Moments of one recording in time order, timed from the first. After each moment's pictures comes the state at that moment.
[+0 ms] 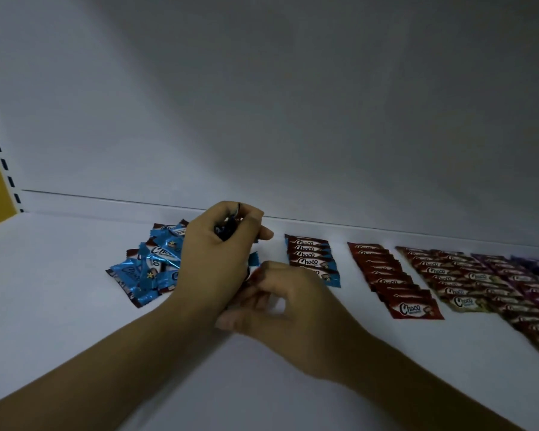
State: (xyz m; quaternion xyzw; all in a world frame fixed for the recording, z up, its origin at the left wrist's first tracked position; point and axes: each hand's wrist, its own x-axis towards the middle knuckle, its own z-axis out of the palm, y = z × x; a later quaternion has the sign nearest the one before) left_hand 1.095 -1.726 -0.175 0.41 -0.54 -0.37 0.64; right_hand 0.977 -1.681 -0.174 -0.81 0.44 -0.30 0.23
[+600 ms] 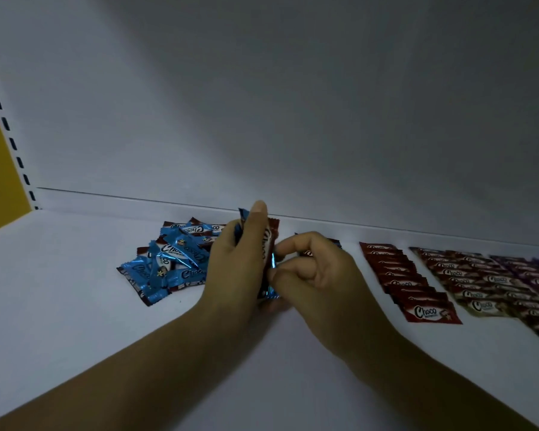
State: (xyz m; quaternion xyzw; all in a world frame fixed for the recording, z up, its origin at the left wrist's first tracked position) left_hand 1.083 -1.720 -0.177 0.42 -0.39 -0.55 0.61; right_hand 0.979 -1.688 -0.172 -0.65 0.46 -0.47 0.37
